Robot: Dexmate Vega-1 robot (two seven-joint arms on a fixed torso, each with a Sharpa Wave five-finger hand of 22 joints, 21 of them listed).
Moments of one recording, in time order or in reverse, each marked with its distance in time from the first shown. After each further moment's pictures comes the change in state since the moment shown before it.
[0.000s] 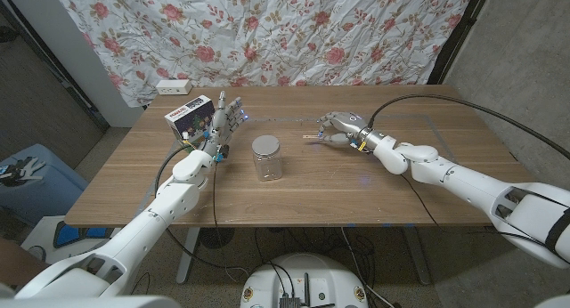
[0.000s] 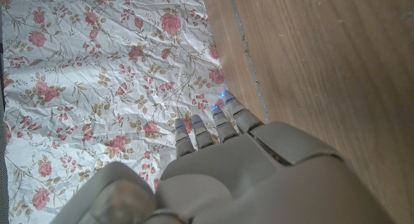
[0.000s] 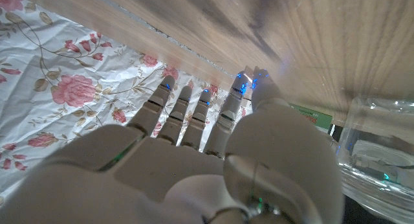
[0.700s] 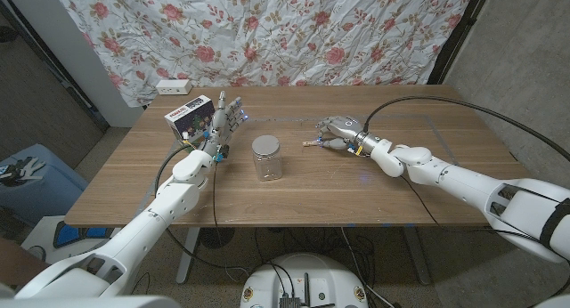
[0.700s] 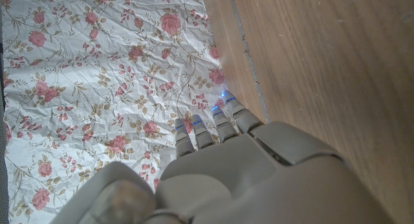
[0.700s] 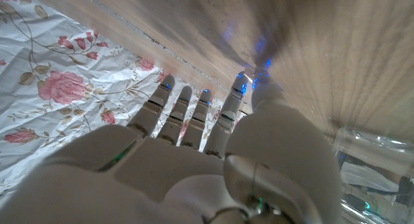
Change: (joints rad) left arm 0.000 0.000 0.000 0.000 0.000 0.000 0.000; left_hand 0.000 0.000 0.000 0.000 0.000 0.000 0.000 0.000 0.000 0.000 0.000 0.000 0.000 0.000 0.000 0.000 0.000 0.000 0.000 0.000 0.000; right arm 0.033 0.017 -0.076 0.041 -0.061 -0.053 -0.040; right_hand 0.000 0.000 -0.007 0.002 0.000 -0.004 -0.003 -0.006 -0.001 0.000 0.000 0.000 0.005 0.000 0.000 0.000 0.000 0.000 0.000 0.000 0.000
